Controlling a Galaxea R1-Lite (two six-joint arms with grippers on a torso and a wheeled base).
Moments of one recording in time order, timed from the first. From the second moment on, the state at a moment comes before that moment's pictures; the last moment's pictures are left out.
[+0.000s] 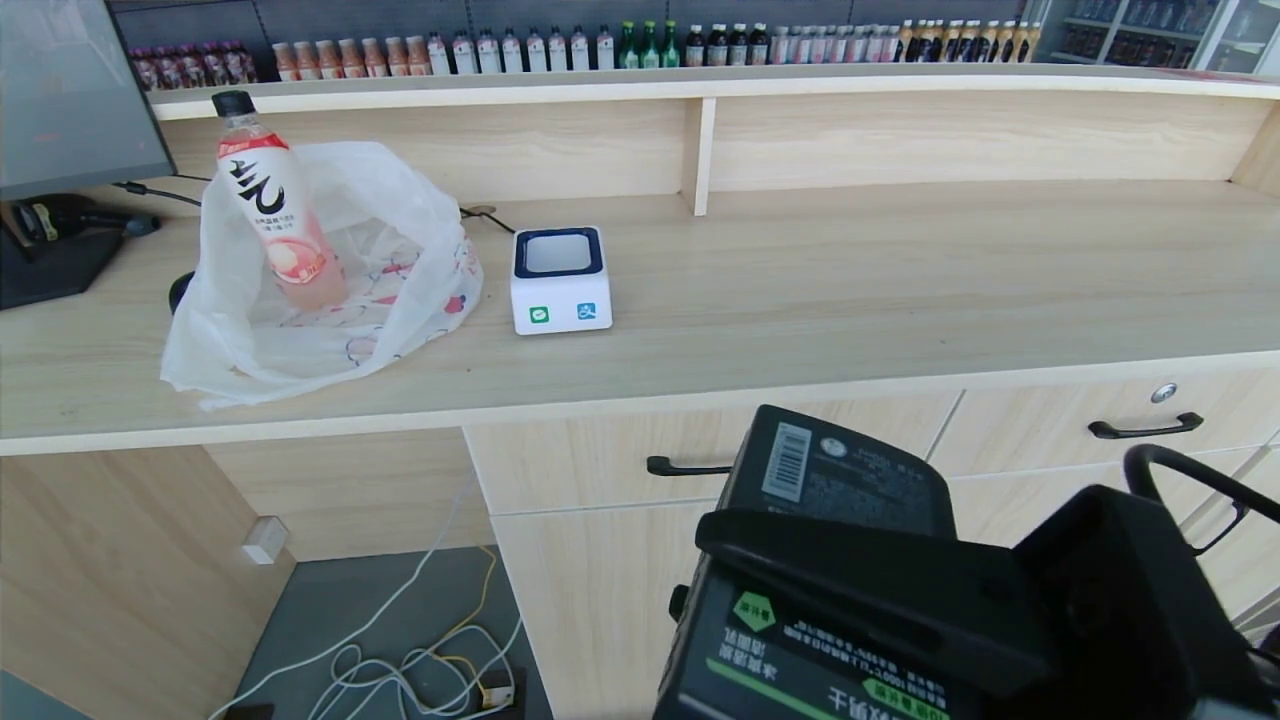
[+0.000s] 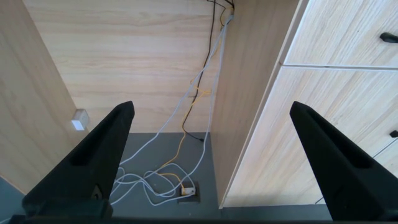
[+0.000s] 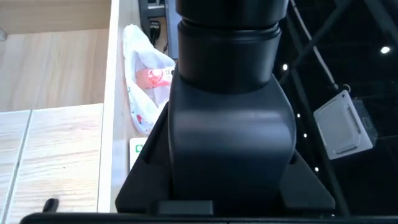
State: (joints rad) left arm 0.00 0.00 0.00 0.00 0.00 0.00; right arm 1.12 1.42 -0.51 -1.13 0.13 -1.67
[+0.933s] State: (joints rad) left arm 0.00 0.00 0.00 0.00 0.00 0.00; right arm 1.12 1.41 -0.50 -1.22 0.13 -1.88
